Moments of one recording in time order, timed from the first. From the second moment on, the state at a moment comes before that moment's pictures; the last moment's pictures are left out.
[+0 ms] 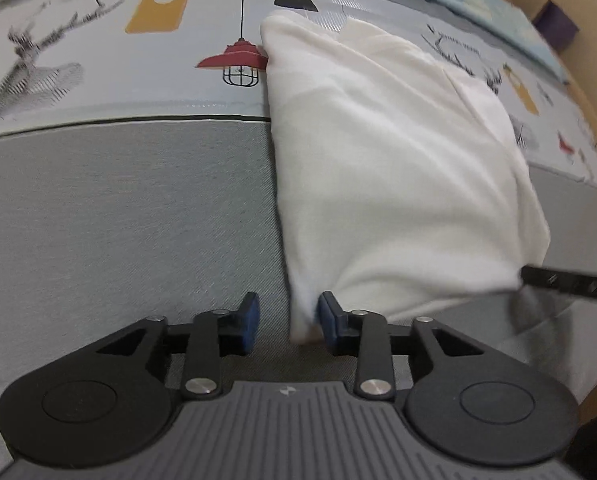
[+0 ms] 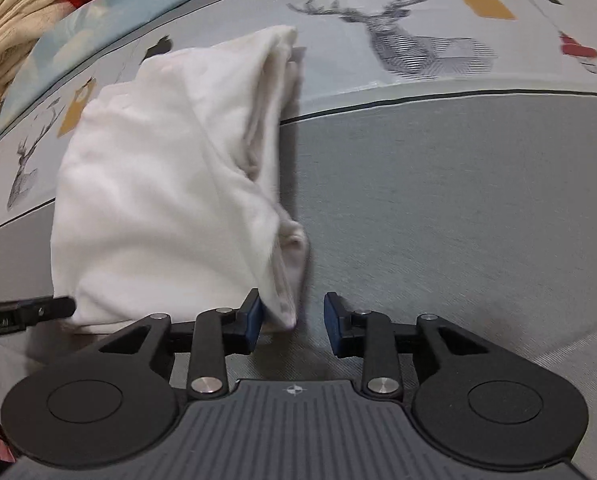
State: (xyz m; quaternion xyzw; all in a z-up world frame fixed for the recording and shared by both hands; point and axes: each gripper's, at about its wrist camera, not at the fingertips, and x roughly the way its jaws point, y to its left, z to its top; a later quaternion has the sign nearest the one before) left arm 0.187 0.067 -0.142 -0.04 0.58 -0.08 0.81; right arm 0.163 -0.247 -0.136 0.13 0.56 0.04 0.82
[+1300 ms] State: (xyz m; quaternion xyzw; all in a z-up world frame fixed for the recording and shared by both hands) left arm 0.005 -0.002 -0.046 -0.01 0.39 -0.03 0.92; right arm -0.018 -0.187 -0.034 -0.03 0.33 0.07 0.94
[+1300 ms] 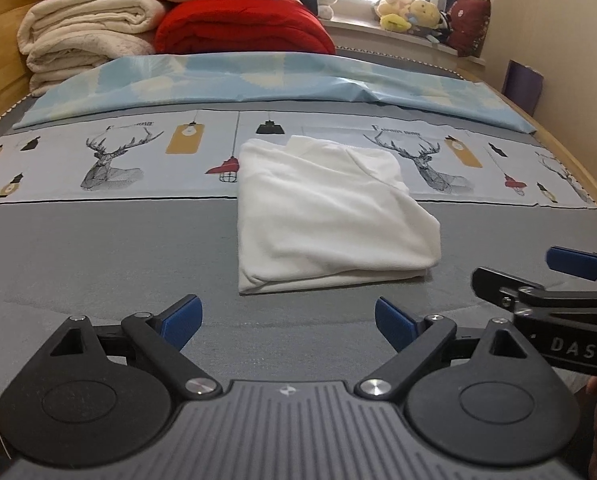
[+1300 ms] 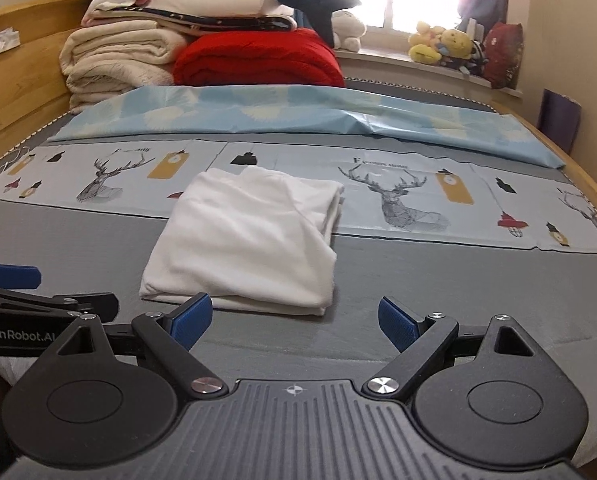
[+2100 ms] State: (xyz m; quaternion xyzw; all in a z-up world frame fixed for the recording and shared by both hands) left arm 0.007 -0.005 -0.049 -0.01 0.40 -0.03 0.92; right arm -0.013 -0.182 -0.037 -0.02 0.35 0.06 0.94
